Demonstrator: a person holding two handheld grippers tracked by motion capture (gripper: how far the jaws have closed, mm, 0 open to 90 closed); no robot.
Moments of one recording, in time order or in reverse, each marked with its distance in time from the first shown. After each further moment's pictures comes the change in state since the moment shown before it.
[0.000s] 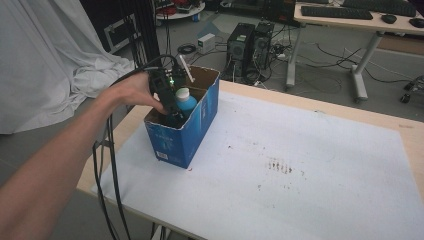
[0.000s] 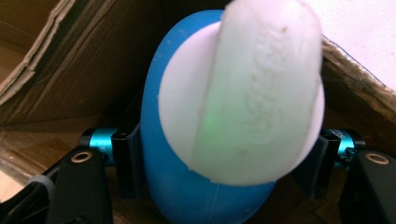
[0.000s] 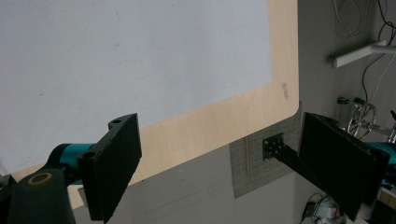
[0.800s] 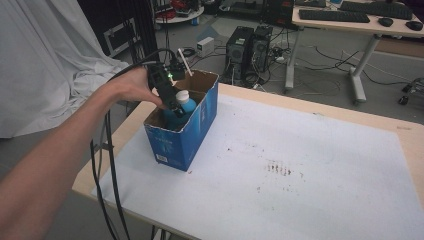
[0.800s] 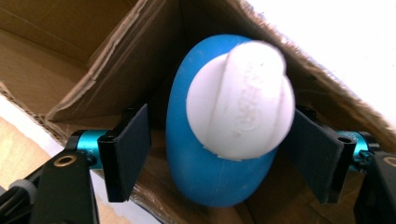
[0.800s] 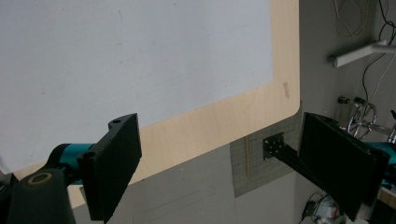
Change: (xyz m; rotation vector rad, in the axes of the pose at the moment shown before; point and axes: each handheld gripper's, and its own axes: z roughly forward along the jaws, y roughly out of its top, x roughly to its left) left arm 0.001 0.011 -0.025 -0.008 0.047 -0.008; right arm 0.003 -0.001 -0.001 0.004 0.000 -0.001
